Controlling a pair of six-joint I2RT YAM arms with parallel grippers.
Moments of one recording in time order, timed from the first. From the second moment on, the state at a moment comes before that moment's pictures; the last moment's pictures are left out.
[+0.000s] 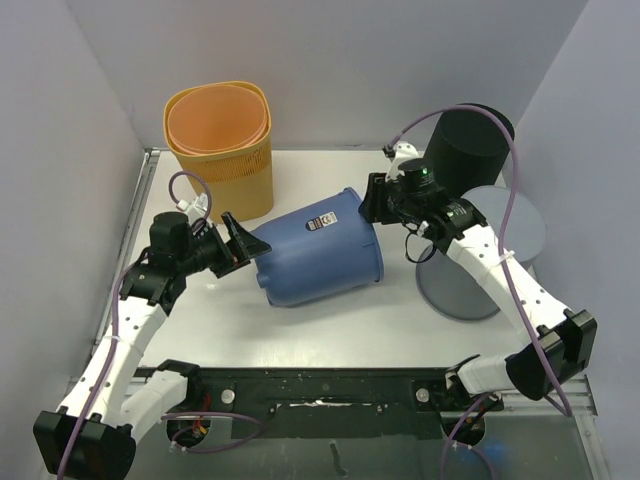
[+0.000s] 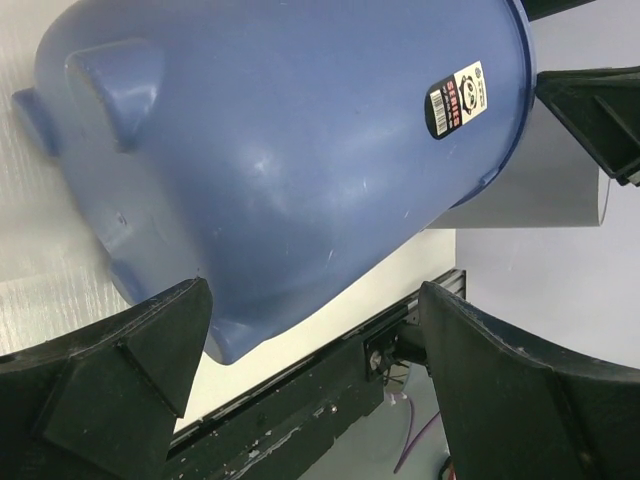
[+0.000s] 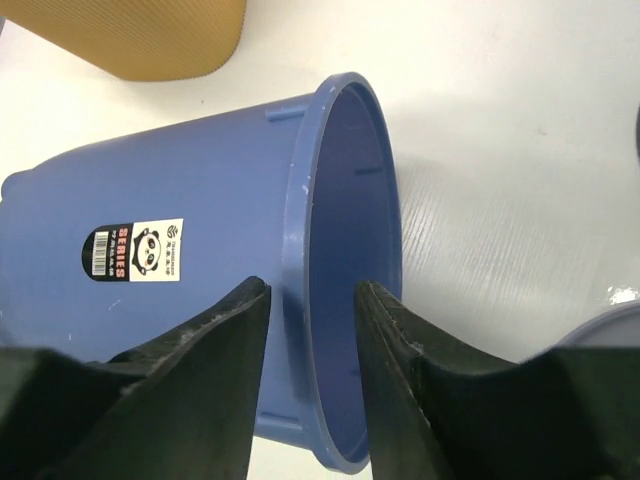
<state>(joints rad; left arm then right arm) -0.21 0.92 0.84 -0.46 0.50 -0.80 0.49 1.39 1.34 -0.56 -0.03 0.30</state>
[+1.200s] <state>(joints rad) -0.17 0.99 0.78 -0.34 0.46 -0.84 0.51 1.36 1.28 -0.52 -0.04 0.30</state>
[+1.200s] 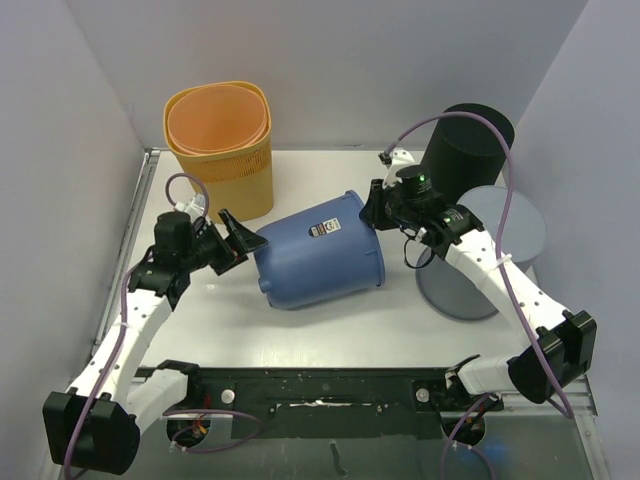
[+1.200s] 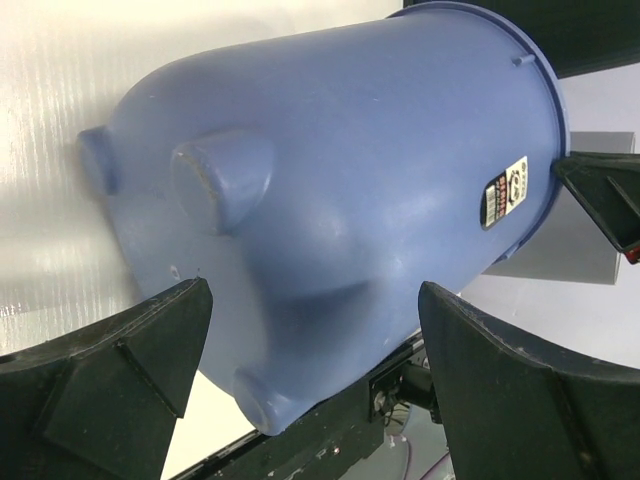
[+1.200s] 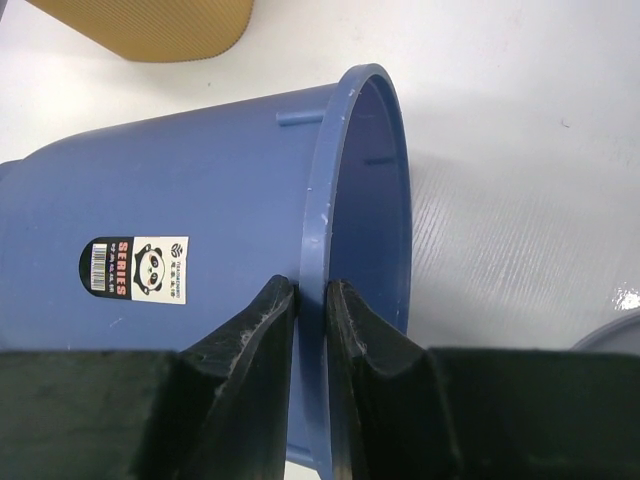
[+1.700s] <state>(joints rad) -0.14 1.03 0.59 0.00 0.46 -1.05 0.51 1.36 1.25 -0.46 -0.03 0.30</state>
